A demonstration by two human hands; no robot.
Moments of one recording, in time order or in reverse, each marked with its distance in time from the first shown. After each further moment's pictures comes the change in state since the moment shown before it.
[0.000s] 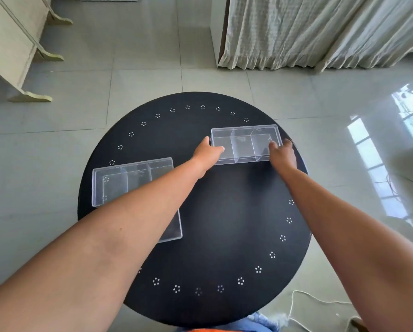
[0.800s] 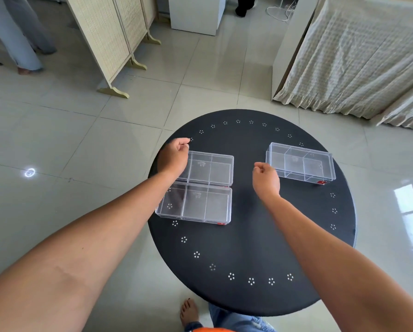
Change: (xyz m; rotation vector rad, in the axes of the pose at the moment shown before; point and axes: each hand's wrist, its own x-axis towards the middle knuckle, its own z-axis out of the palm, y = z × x) left_hand -0.119 -0.103 -0.184 0.011 0.648 0.193; right_hand -0.153 -0.040 0.116 -0.042 -0.195 -0.347
